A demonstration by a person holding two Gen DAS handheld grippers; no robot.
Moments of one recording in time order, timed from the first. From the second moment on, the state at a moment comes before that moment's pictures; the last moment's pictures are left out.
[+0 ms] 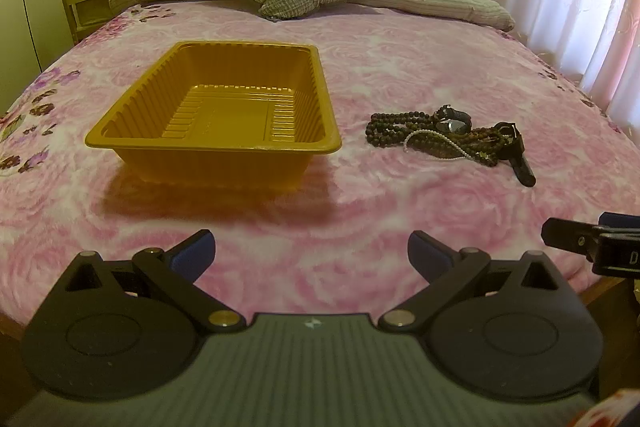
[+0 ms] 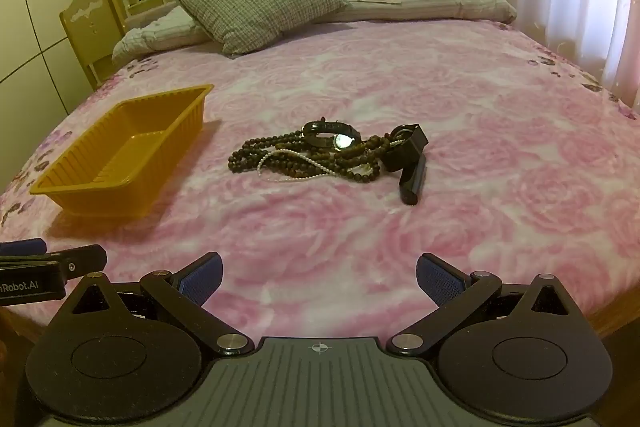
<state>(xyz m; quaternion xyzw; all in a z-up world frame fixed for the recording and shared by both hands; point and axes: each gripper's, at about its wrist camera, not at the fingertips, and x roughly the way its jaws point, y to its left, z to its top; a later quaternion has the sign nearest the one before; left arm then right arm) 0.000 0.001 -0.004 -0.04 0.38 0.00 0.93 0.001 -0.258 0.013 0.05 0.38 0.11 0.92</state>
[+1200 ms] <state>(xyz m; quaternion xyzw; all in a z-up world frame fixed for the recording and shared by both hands) 0.001 -0.002 -0.004 -0.04 0.38 -0.01 0.93 0.002 -0.258 0.014 0.05 0.38 0.10 0.92</state>
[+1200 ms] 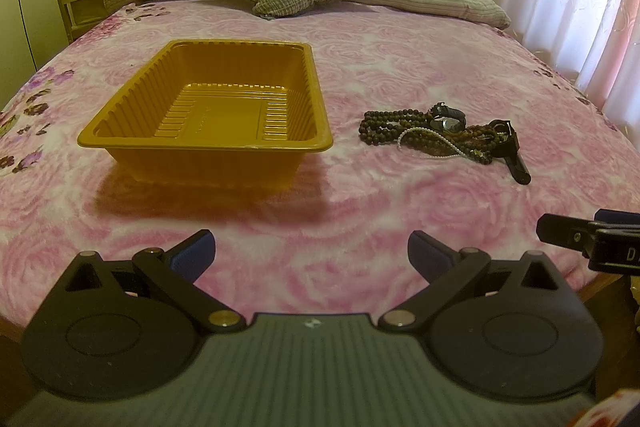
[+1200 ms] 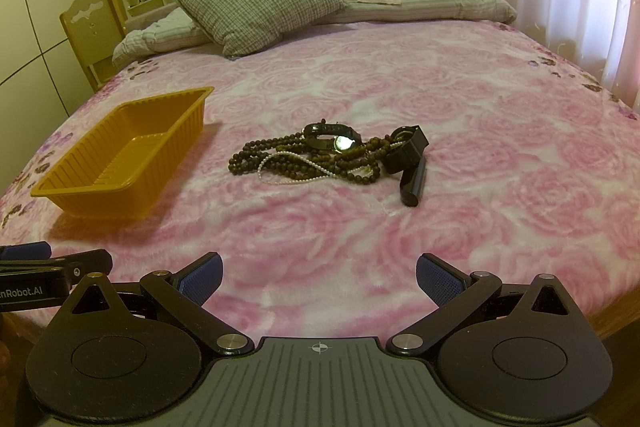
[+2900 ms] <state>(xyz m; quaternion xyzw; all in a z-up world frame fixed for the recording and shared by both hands) 0.015 0.143 -0.006 -0.26 0.24 0.16 0.92 0.019 -0.252 0.013 0.08 0.30 0.11 0.95</state>
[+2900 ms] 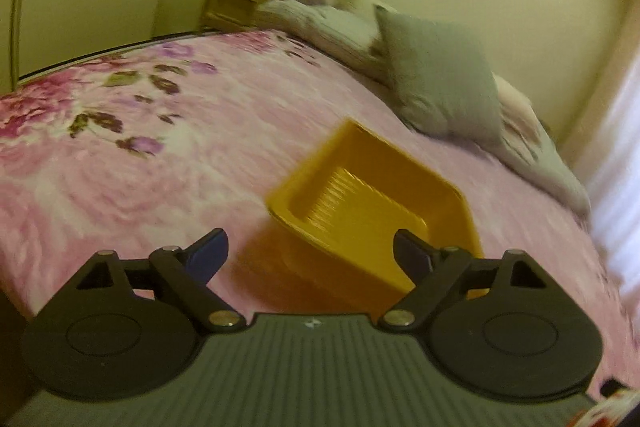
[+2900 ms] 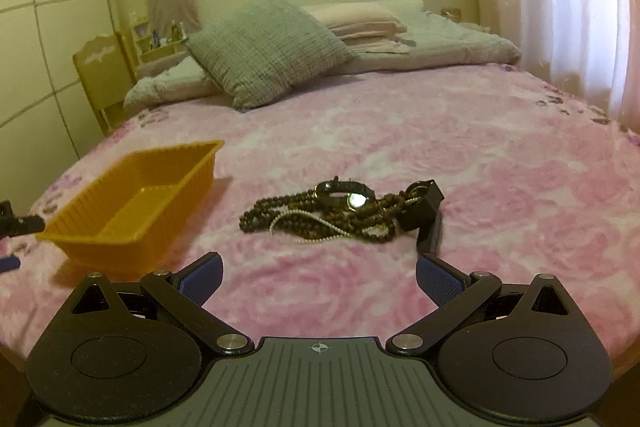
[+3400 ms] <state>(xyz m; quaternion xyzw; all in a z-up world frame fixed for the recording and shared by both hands) 0.059 0.190 -0.048 -0.35 0.21 0.12 0.91 0.053 -0.245 0.002 0.07 0.30 0.10 0.95</state>
